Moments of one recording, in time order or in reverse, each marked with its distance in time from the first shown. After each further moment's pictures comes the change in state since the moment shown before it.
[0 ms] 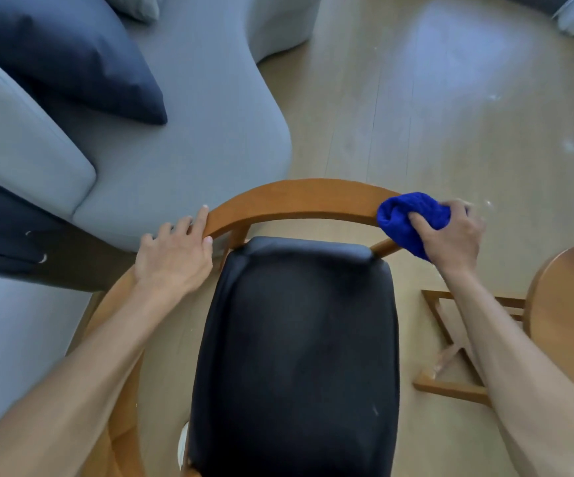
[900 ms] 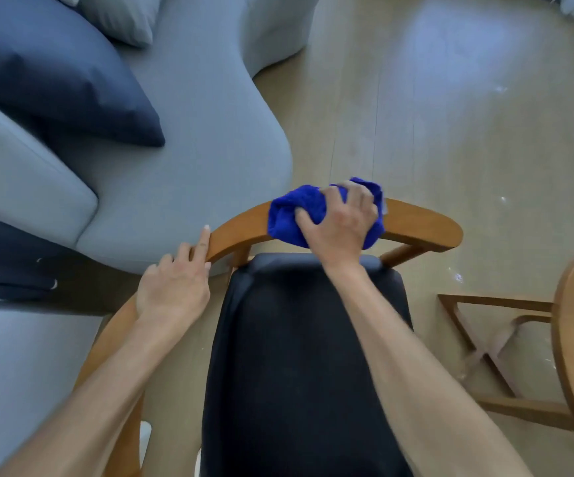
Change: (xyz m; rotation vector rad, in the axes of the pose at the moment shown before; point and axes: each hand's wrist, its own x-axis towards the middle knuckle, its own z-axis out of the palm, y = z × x) left_hand 0.003 0.003 0.011 0.151 0.124 0.058; right_hand -0.054 -0.139 0.081 0.001 0.076 -0.277
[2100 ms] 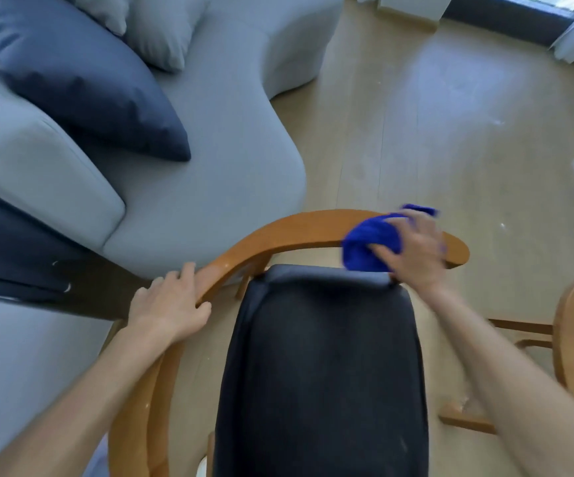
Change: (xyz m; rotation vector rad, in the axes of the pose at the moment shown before) left_hand -0.026 -0.048 -0.021 -0.221 -0.256 -0.133; right_hand 0.013 0.089 -0.050 -0.032 -0.198 -0.199
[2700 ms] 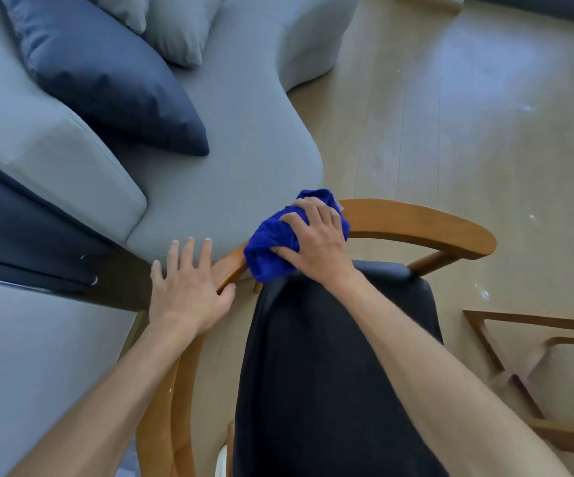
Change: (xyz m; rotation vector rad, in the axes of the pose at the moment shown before) left_hand -0.005 0.001 0.008 0.092 0.156 -0.029; right_hand -0.004 -0.152 0.061 0.054 -0.017 -0.377
